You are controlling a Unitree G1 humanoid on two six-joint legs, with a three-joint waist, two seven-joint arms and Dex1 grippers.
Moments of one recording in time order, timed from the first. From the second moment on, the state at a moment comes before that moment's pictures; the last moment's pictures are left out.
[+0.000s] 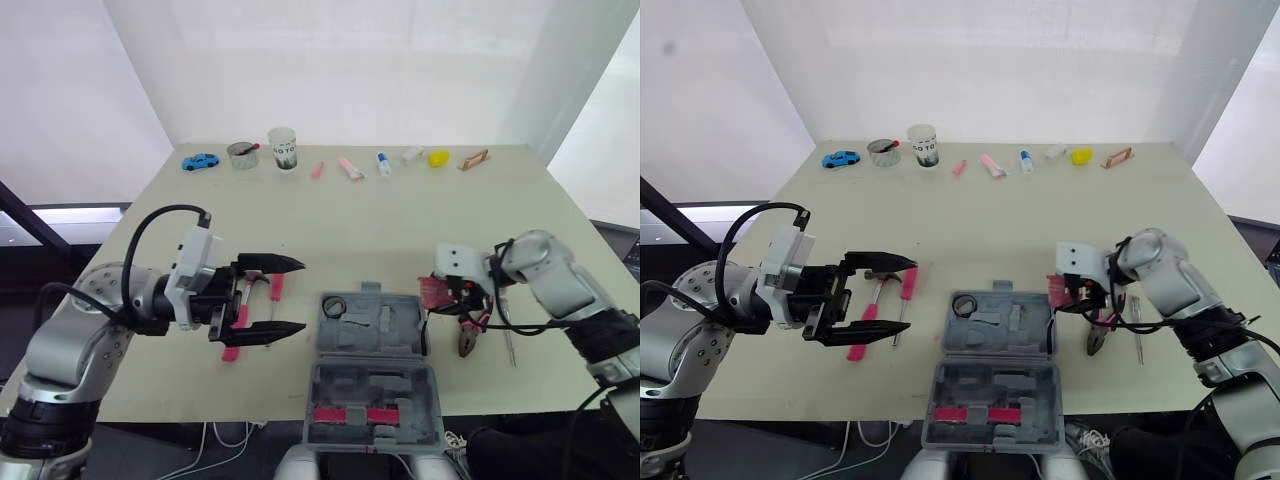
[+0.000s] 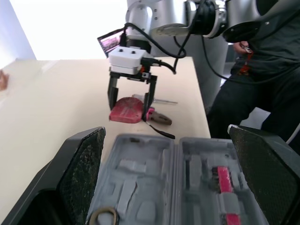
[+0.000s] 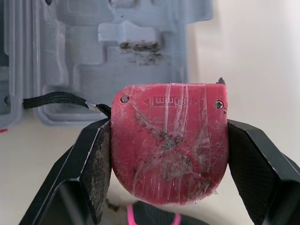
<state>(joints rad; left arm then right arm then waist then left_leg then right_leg) -0.22 0.90 0.21 -0.32 -0.71 0.40 -1.31 -0.74 -0.67 0.44 0.14 -0.17 0.41 1.28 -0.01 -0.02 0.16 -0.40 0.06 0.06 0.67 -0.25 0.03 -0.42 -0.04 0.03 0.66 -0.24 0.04</state>
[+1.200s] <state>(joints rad) -0.16 0.91 0.24 -0.25 -0.69 0.34 -1.35 -0.80 -0.50 0.67 0.19 -0.41 0.44 1.19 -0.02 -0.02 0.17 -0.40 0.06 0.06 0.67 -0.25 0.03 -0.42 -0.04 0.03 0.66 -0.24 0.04</state>
